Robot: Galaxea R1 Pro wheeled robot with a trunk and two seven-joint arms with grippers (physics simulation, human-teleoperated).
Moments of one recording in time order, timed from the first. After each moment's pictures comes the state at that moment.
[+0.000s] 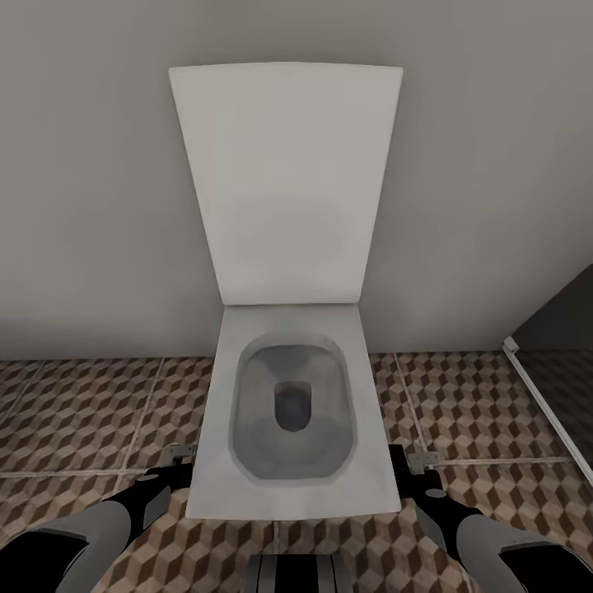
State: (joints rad) left arm -0.81 0.09 -0.18 -0.01 0.27 -0.04 0.06; right arm -0.77 -0.06 0.14 0.01 -0.02 -0.16 -0.12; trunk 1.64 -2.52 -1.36
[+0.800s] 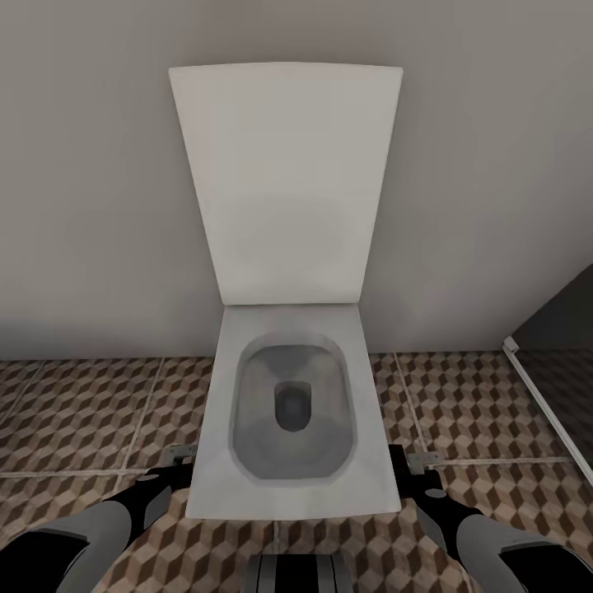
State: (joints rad) left arm -0.81 0.09 -0.18 -0.01 0.27 -0.04 0.06; right arm -0.77 -0.06 0.14 0.01 -0.02 -0.16 -0.12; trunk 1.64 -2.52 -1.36
